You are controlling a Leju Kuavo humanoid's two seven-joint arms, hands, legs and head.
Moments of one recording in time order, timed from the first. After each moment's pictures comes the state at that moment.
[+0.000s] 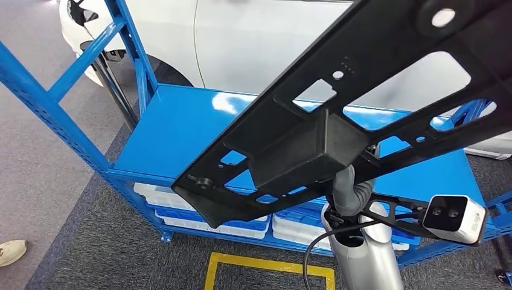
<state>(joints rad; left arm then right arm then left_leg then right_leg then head) -0.09 -0.07 1.26 -0.21 -0.88 -0.15 -0.40 -0.31 0.09 0.19 -1.81 -0.33 0.59 -0.63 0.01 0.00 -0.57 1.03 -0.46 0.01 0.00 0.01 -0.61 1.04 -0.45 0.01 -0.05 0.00</state>
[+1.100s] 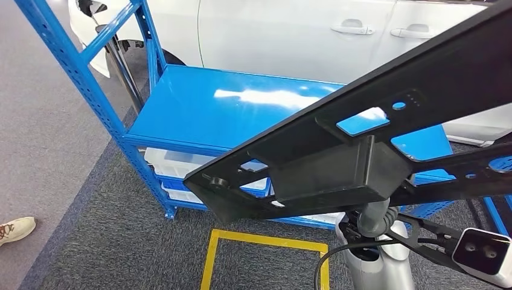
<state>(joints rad) -0.10 -0.06 1.26 -0.21 -0.90 -0.12 -0.39 -0.24 0.07 0.15 -1.92 -0.29 0.58 -0.70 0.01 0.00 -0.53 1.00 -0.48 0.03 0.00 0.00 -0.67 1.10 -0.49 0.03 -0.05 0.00</state>
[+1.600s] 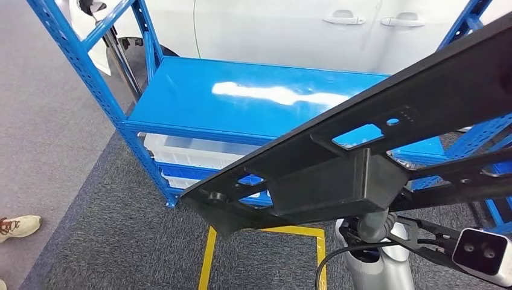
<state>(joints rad) -0.09 -0.06 1.26 -0.21 -0.91 -0.12 -0.39 -0.22 0.07 0.14 -1.91 -0.32 0.65 -0.70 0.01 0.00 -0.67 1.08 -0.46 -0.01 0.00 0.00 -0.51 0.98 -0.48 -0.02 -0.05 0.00</state>
